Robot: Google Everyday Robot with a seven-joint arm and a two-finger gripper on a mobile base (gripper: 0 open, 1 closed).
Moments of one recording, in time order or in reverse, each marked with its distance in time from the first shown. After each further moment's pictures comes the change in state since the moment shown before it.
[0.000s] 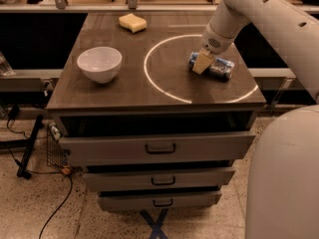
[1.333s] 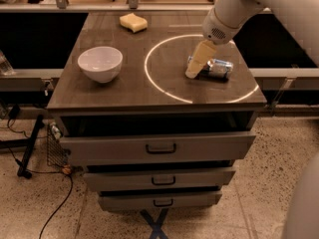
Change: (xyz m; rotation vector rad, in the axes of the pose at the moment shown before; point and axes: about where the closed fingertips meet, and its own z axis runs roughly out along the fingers) arm -0.023 0.022 -0.056 0.068 -0.117 -0.113
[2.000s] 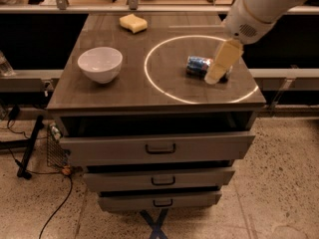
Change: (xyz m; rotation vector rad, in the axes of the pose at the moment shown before) arm 0.022 0.050 -0.078 0.003 0.001 -0.067
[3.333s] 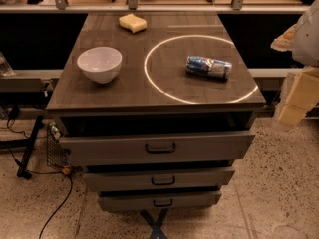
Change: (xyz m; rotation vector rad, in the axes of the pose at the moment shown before) arm 0.080 0.118 -0.117 -0.074 0.189 -0.066
